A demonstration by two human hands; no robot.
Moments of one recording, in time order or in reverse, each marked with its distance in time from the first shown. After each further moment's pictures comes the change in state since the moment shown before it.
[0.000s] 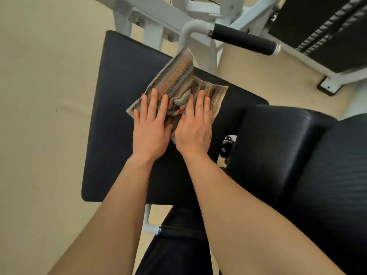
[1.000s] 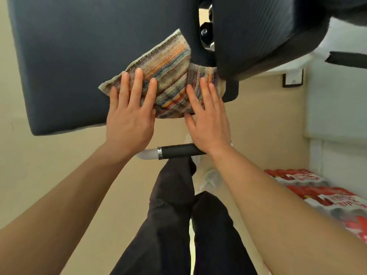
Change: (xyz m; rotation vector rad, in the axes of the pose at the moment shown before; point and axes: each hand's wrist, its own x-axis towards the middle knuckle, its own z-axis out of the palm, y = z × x) left_hand -0.193 -0.066 0.145 0.337 0.207 0.505; right_hand -0.252 0.138 0.131 -0.159 0.144 -0.074
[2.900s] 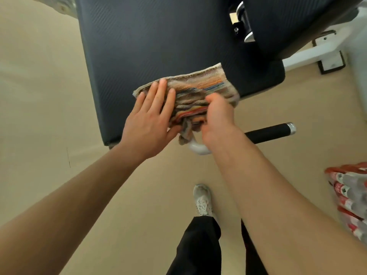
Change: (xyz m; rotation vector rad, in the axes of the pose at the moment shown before) left_hand -0.029 -0.091 -0.019 0.148 -0.031 0.264; right_hand 0.014 -0.152 -0.027 1.874 0.118 1.048
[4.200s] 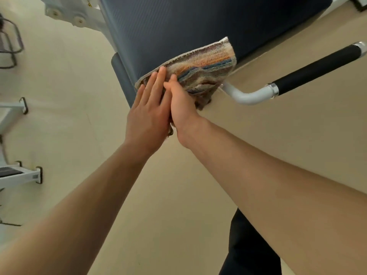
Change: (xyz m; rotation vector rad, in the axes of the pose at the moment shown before) left_hand -0.085 -0.080 0.035 0.099 0.232 0.129; right_hand -0.042 0.145 0.098 -0.046 -0.332 -0.096
